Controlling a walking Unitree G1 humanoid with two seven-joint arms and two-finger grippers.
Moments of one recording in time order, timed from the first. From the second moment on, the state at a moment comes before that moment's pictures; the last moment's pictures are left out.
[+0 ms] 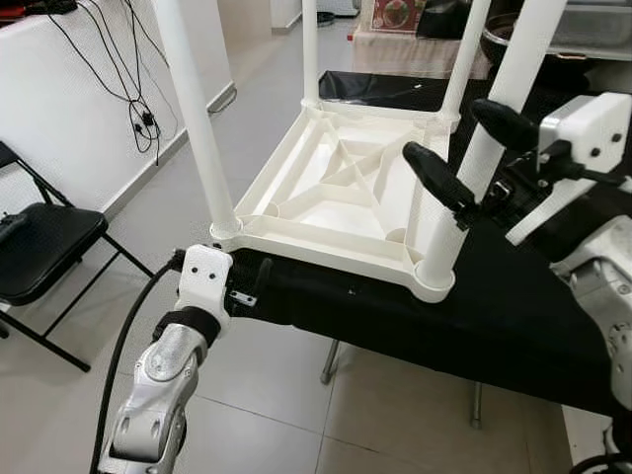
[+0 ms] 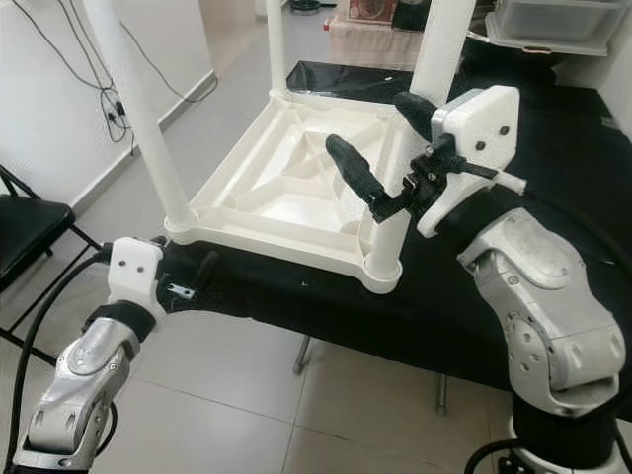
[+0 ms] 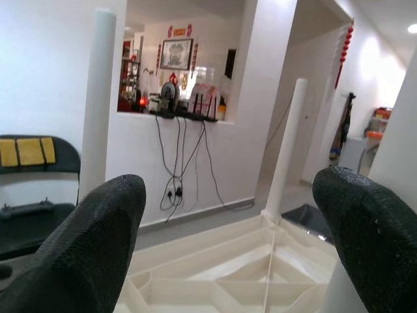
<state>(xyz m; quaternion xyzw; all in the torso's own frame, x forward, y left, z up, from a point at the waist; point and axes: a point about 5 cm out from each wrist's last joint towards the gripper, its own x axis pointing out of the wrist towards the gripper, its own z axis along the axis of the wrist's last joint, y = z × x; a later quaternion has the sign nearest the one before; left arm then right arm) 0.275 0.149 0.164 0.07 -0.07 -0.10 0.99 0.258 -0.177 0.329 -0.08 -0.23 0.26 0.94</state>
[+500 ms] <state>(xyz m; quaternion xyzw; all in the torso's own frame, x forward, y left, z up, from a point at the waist) 0.287 0.186 0.183 0.12 -0.11 0.00 0.99 0.263 -0.156 0.293 -0.08 -0.16 0.29 0.94</state>
